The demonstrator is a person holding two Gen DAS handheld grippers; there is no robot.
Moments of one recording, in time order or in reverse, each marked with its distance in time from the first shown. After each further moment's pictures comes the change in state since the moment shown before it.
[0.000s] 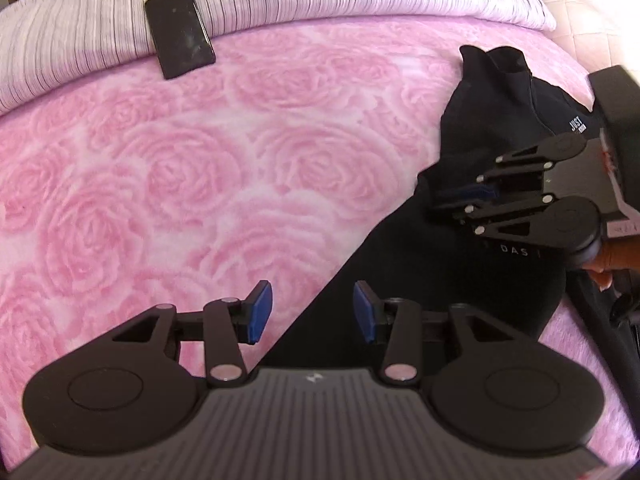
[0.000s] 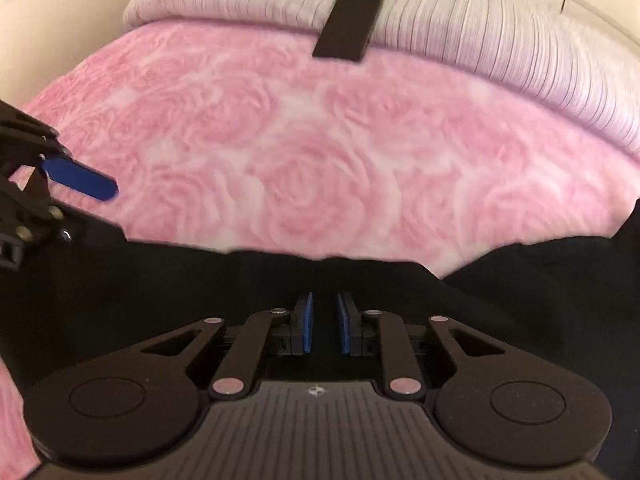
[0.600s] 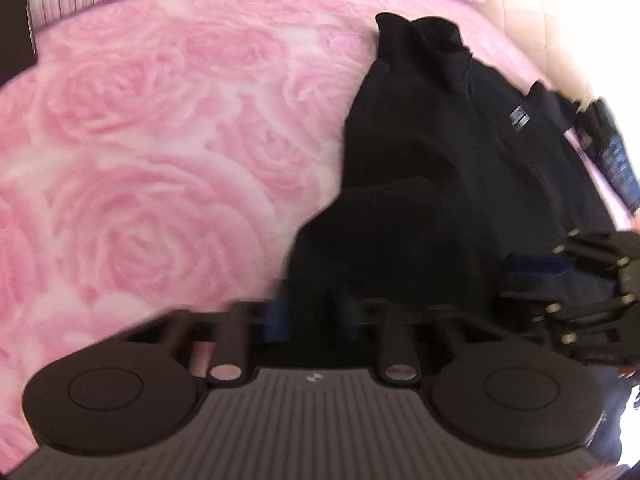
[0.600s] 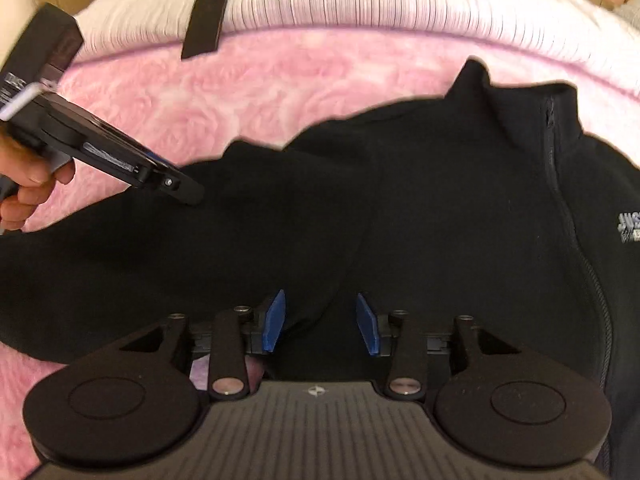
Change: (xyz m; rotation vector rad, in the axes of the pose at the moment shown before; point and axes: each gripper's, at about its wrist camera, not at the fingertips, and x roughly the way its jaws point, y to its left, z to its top) left arm 0.101 -0.056 0.082 0.078 0.102 -0.279; right arm -0.076 -0.068 -0.079 0.262 0.011 -0.177
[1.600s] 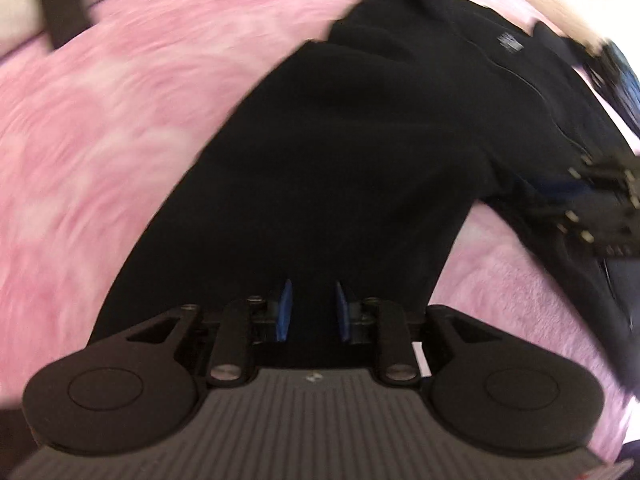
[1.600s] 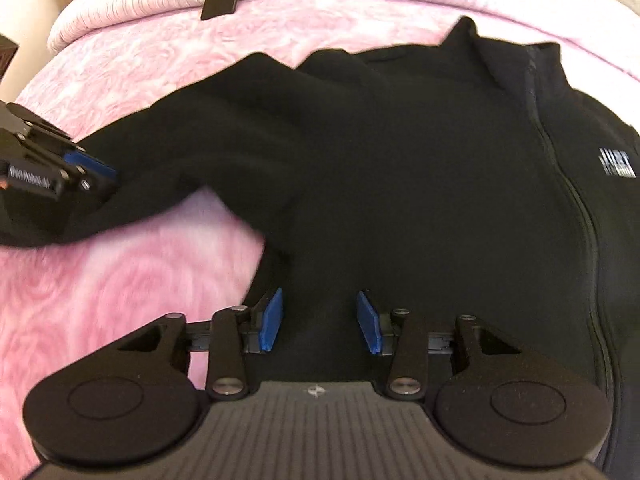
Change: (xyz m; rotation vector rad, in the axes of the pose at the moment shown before) left arm -0.048 -0.035 -0.108 0.000 0.062 0.173; right arm -0.024 0.000 -0.065 -0.015 0.113 0.022
